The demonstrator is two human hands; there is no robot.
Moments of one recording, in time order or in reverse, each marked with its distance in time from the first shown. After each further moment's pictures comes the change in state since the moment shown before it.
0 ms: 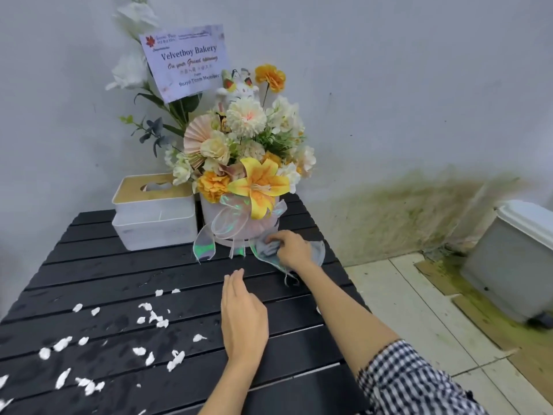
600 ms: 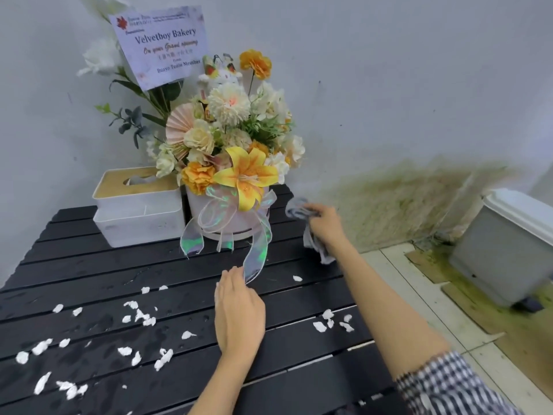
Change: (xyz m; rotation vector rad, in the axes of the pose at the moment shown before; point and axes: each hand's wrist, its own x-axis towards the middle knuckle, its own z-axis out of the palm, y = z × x) left_hand 0.001 -0.001 0.005 0.128 -0.081 0.061; right_hand 0.009 0.046 -0.051 0.371 0.256 0.195
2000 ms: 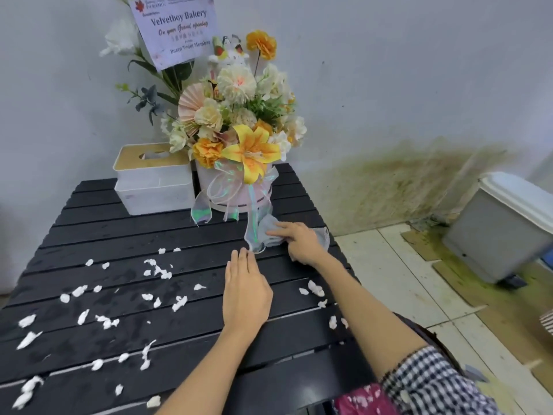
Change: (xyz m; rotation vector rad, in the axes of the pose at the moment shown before) left_hand -0.037 -0.013 -0.006 0.408 -0.120 0.250; right_hand -0.083 0.021 0.029 -0.468 -0.377 -0.336
